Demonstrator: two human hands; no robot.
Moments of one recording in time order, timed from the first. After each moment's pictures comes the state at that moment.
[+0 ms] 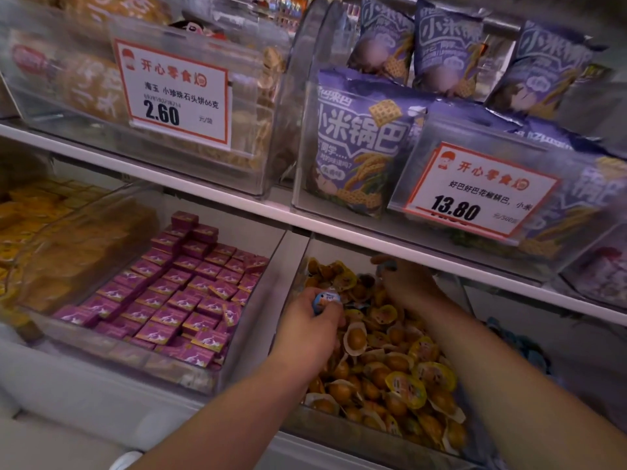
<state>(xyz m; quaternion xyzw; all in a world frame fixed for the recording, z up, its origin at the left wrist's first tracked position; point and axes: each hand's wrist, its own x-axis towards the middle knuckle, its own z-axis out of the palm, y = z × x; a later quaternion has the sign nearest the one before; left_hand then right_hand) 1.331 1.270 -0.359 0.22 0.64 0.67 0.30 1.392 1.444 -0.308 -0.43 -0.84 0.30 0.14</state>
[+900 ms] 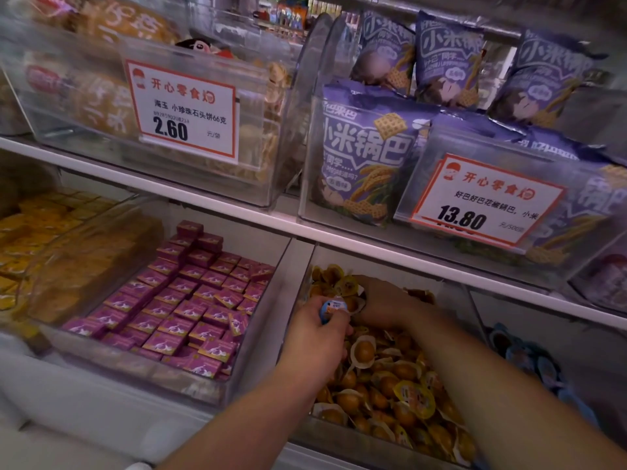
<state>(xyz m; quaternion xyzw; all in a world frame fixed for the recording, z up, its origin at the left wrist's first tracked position) 1.332 1.268 -0.356 0.21 0.63 0.68 0.32 1.365 1.457 -0.345 -0.26 -0.94 0.19 -0.06</state>
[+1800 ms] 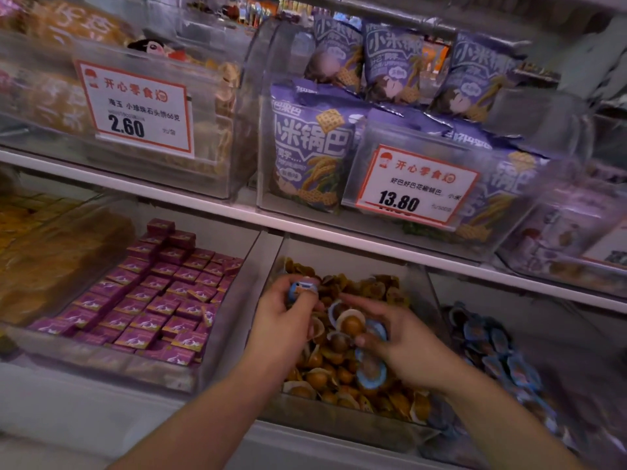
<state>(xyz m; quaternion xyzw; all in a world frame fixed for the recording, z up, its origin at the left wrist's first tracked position) 1.341 1.252 -0.338 0.24 0.56 0.74 0.28 1.489 1.371 -0.292 -0.24 -0.89 0.39 0.07</state>
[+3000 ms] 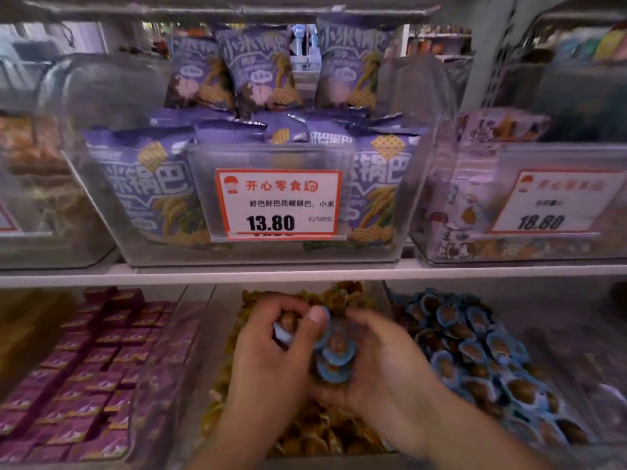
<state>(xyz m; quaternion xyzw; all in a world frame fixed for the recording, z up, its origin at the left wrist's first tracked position) 1.388 1.279 -0.302 0.40 0.66 0.63 0.05 1.504 1.349 -0.276 -0.31 -0.32 0.88 0.16</state>
